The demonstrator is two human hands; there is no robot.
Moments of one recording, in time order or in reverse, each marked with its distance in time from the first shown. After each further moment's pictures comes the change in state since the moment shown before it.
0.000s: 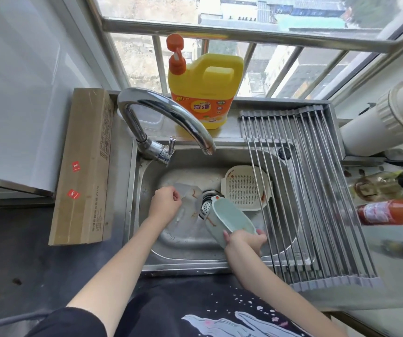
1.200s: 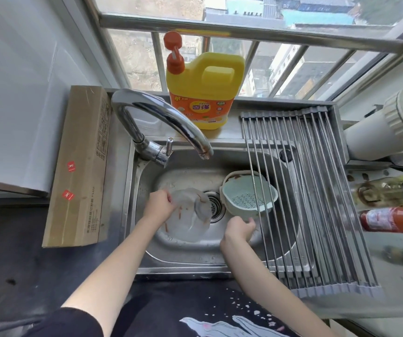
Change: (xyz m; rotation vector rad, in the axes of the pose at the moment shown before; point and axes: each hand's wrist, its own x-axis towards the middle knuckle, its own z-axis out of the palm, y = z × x) left_hand 0.008 -0.005 -0.002 0.054 -0.072 -0.082; right_hand 0.004 -0.005 0.022 -0.153 -0.207 -0.198
